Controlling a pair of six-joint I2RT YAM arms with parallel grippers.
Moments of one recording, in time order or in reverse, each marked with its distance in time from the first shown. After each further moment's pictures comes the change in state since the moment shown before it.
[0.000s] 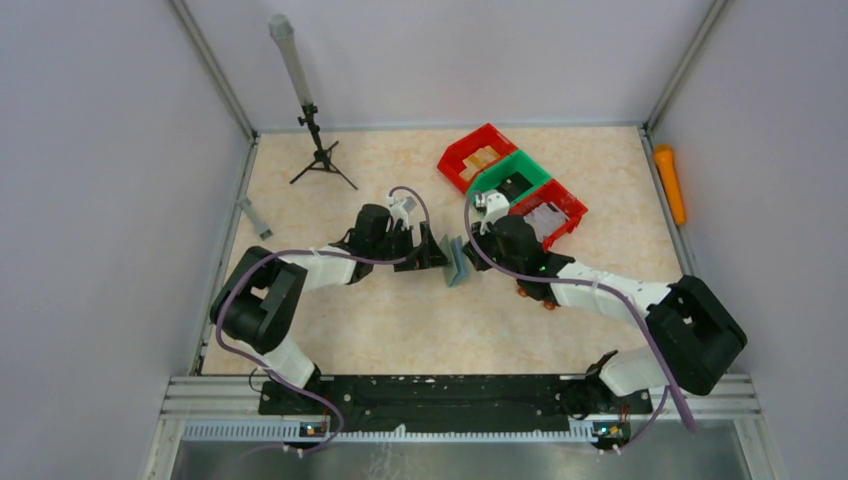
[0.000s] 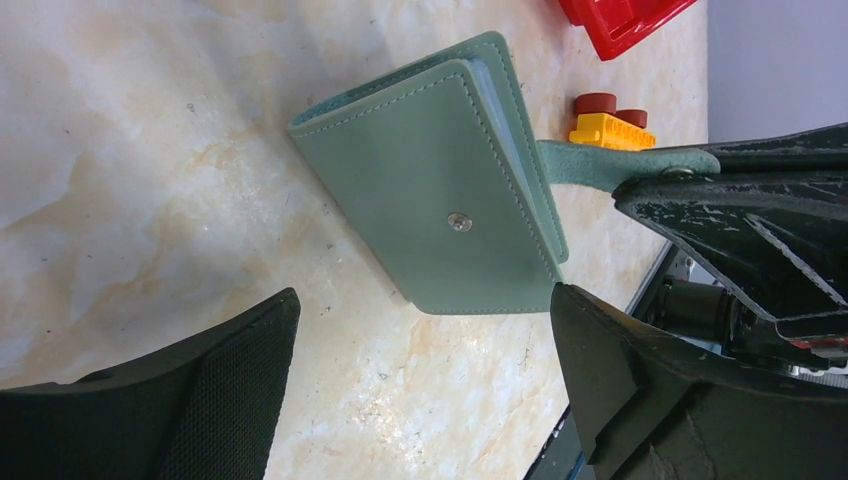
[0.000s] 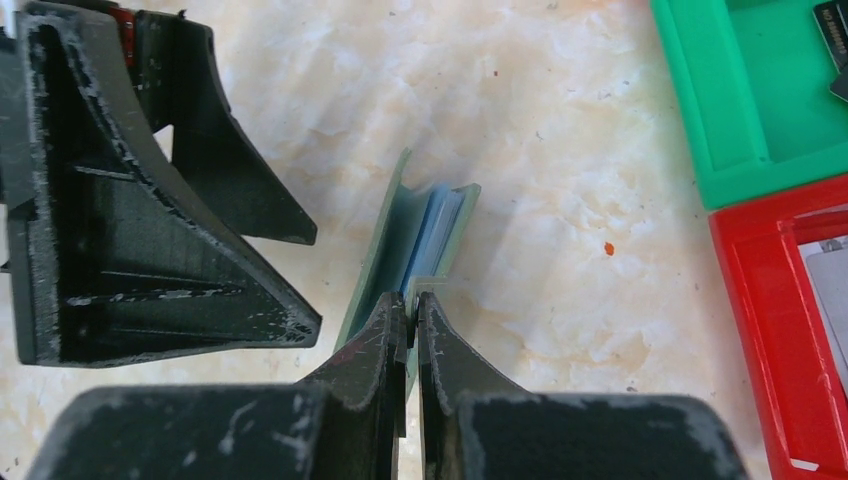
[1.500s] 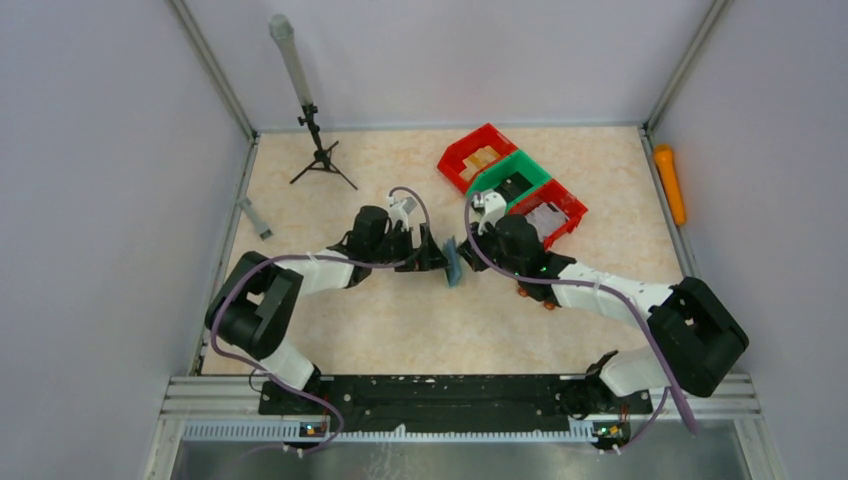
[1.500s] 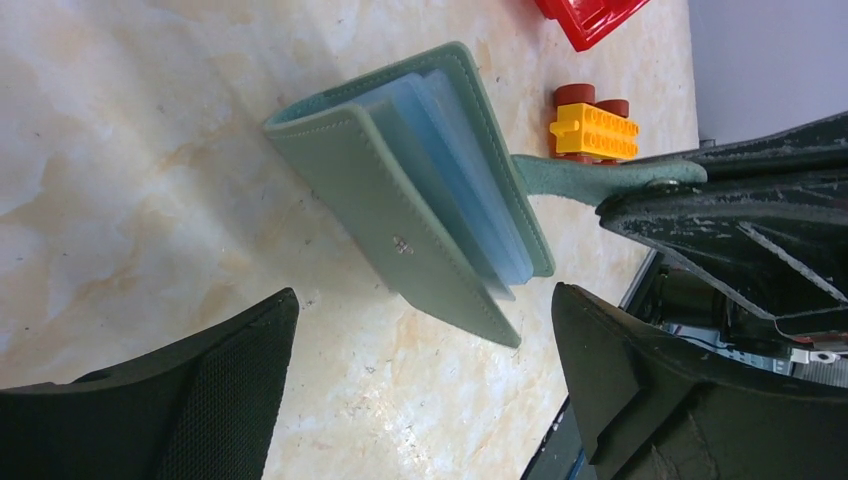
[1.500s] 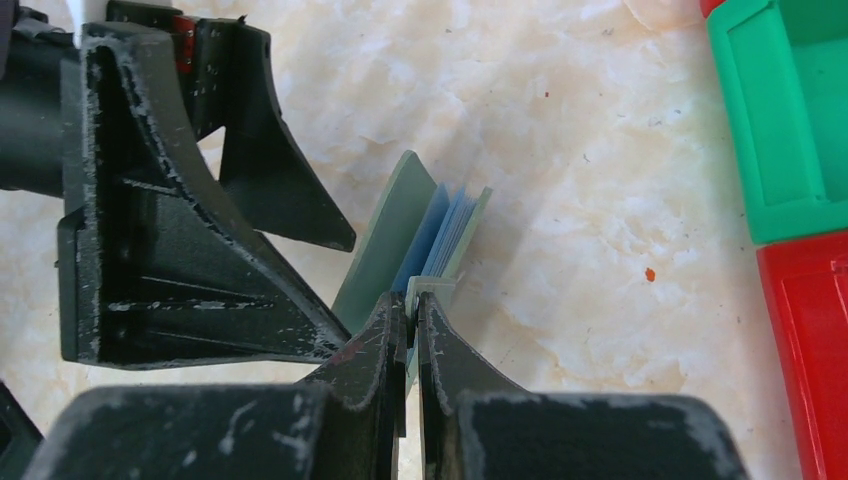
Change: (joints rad) left arm -0.008 -0.042 -0.037 0.041 0.013 0.009; right arm 0.000 -0.013 -0.006 0.043 -0.090 -0.011
